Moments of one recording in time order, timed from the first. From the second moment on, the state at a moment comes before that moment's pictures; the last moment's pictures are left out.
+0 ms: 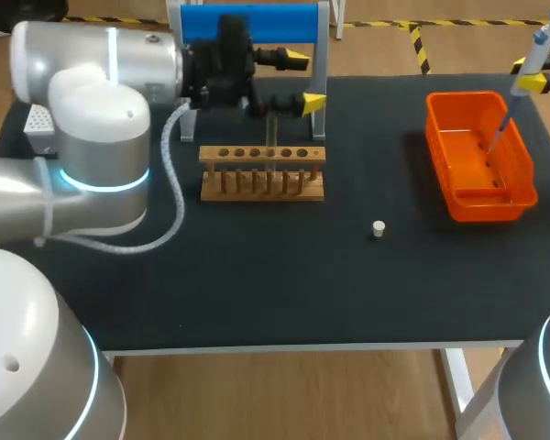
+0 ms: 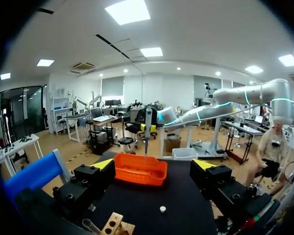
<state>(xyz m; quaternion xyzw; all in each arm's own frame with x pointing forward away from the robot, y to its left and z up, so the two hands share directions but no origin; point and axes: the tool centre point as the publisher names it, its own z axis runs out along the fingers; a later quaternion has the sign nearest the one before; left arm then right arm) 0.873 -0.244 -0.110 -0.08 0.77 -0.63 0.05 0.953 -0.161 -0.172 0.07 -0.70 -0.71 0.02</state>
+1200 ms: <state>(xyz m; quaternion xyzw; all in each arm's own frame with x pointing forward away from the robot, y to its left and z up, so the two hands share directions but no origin) 0.946 -0.410 -0.096 -0.05 0.76 -0.65 0.03 0.953 -0.161 -0.172 0.07 -0.70 -0.71 0.02</state>
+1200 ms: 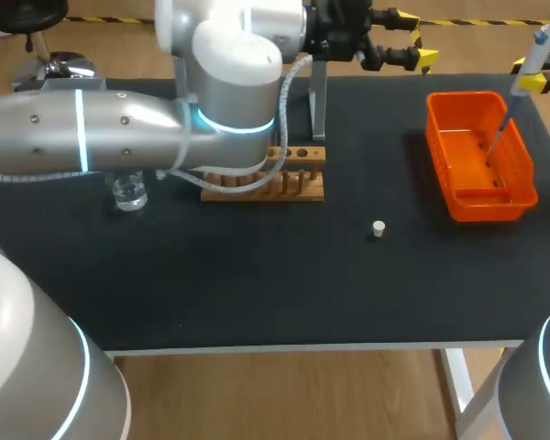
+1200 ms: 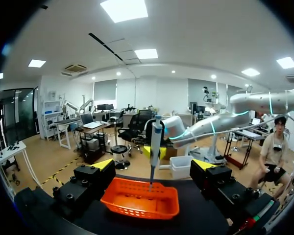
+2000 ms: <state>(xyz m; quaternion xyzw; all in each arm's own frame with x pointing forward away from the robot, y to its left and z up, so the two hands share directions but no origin) 0.950 -0.425 -0.098 -0.05 0.76 -0.65 0.03 0.953 -0.161 -0.172 0.07 -0.70 -0.71 0.02</state>
